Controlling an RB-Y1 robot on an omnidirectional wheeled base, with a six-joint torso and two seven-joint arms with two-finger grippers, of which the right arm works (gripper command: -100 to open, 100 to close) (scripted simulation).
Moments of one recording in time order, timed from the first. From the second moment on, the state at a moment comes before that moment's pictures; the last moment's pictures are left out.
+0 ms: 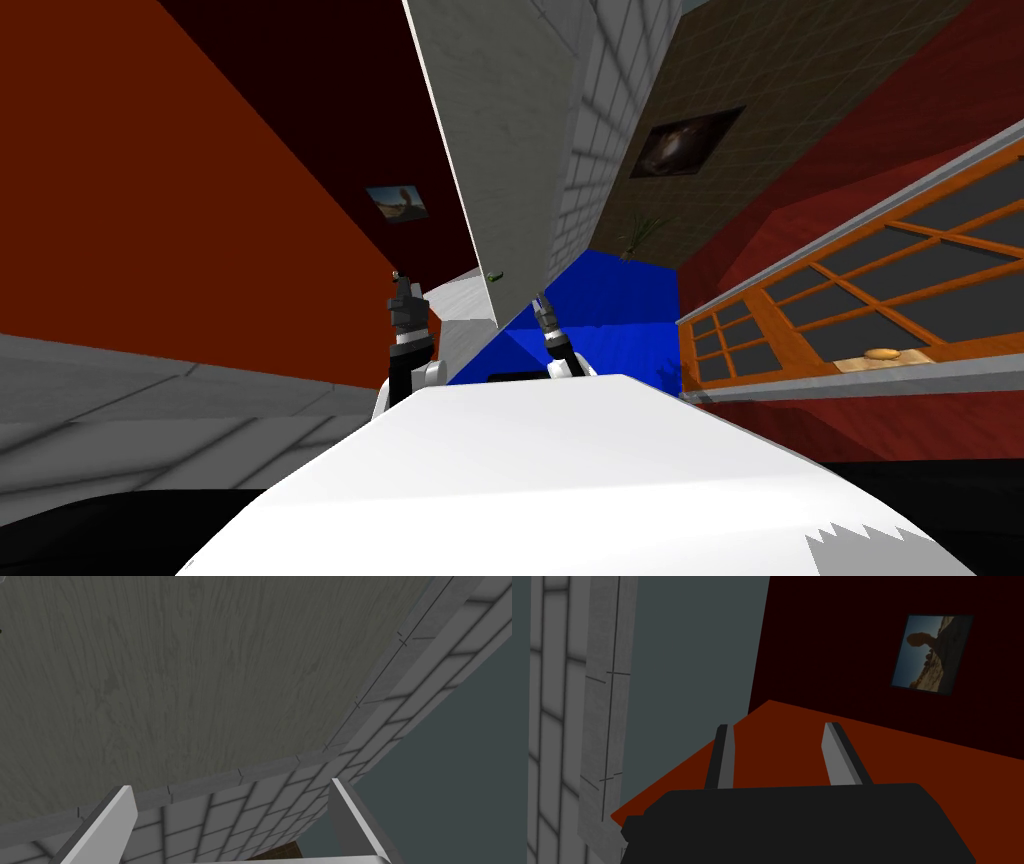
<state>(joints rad) 0.30 -0.09 0.36 -1.66 0.03 -0.63 0.02</state>
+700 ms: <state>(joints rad) 0.21 -0.10 0.47 -1.46 0.02 -0.66 -0.02</state>
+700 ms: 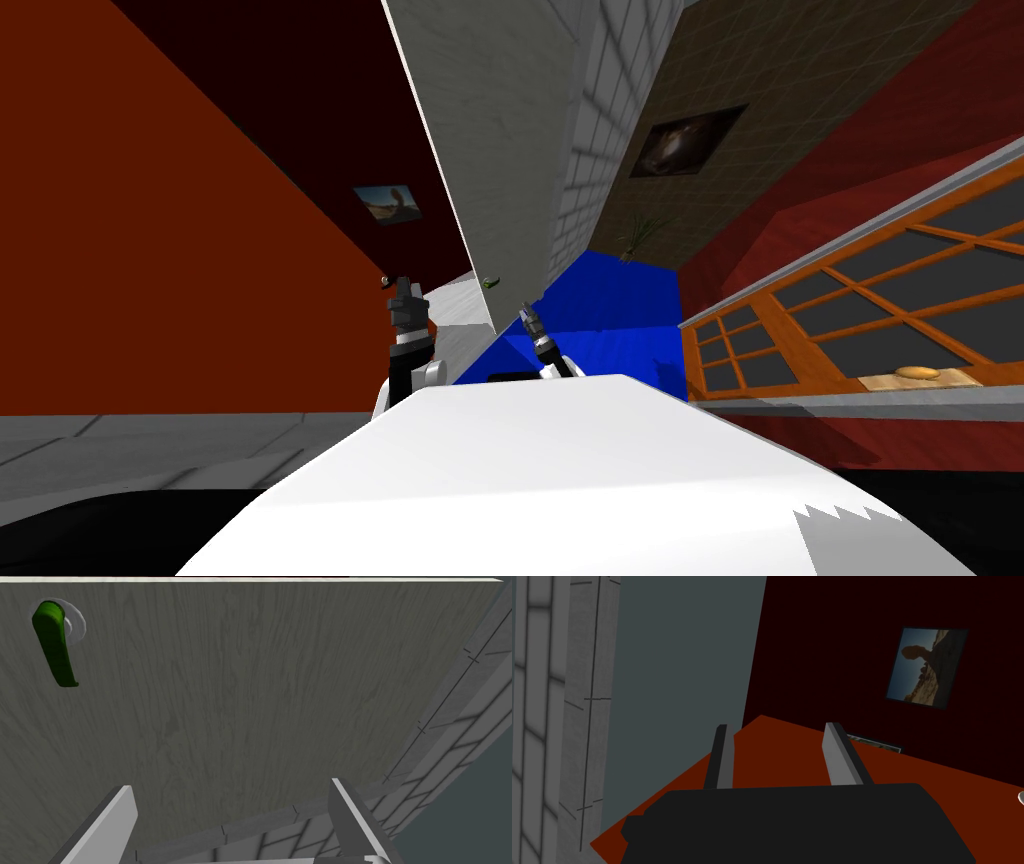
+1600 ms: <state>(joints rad) 0.12 -0.10 0.59 -1.25 0.00 -0.69 -0.07</state>
